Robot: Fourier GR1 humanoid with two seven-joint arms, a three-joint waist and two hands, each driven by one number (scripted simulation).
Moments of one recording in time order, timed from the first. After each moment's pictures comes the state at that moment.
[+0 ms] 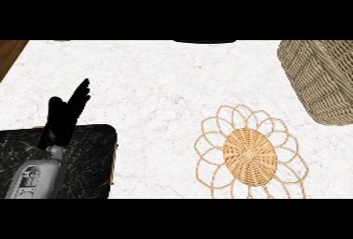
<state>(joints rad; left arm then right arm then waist) -0.22 0.20 0.07 -1.42 -0.13 -0.03 0.26 -1.26 -0.63 -0.18 -0.83 0.96 0.32 0.46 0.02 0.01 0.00</state>
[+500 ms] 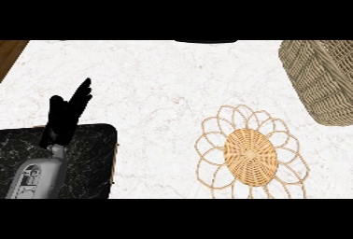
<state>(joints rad) -0.23 0.20 0.07 -1.42 -0.12 -0.04 0.26 -1.22 -0.76 -0.24 -0.58 0.95 0.21 0.16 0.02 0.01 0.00</state>
